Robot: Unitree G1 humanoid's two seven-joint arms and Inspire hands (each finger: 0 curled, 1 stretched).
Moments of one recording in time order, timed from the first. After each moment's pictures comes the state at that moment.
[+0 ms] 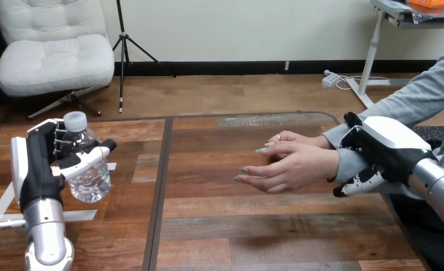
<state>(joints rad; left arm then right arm) -0.38 0.33 0.13 0.95 0.17 -0.55 0.36 -0.69 -0.67 0.39 1.19 -0.59 -0.67 -0.07</state>
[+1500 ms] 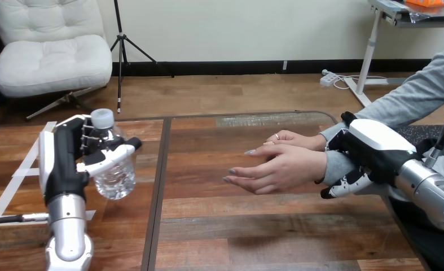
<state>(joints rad) -0.38 0.27 0.09 0.87 0.17 -0.52 0.32 -0.70 -0.63 0.39 1.18 -0.59 -0.65 -0.04</state>
